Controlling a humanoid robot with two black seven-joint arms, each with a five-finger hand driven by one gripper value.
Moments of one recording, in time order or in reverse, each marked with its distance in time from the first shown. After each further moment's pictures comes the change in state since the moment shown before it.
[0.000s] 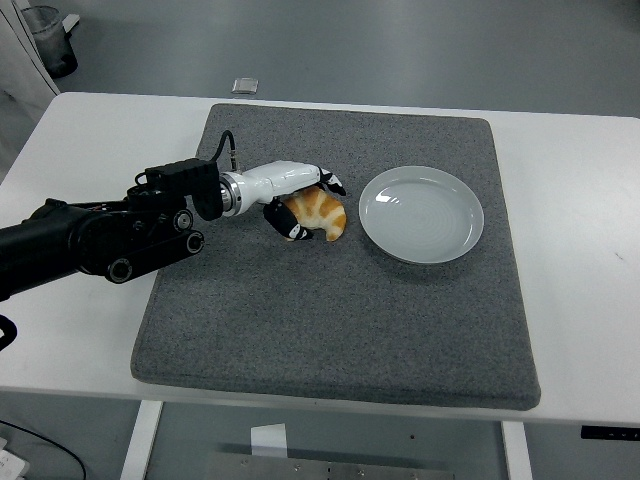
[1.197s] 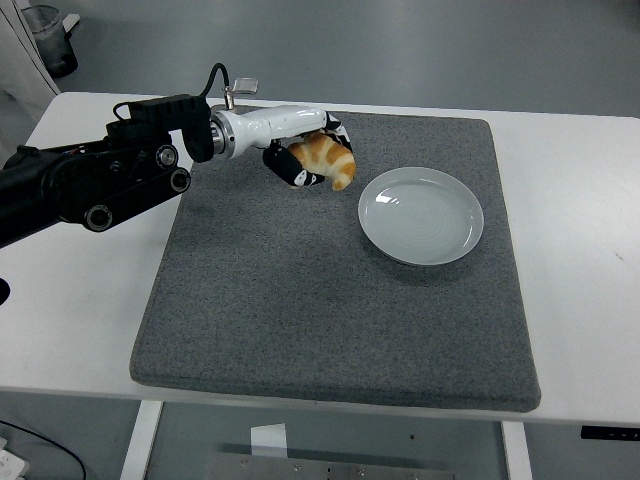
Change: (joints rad) left arm -0.124 0.049 -0.137 -0.019 0.010 -0.154 -0.062; right arm 0.000 0.000 -0.001 0.000 0.000 0.000 0.000
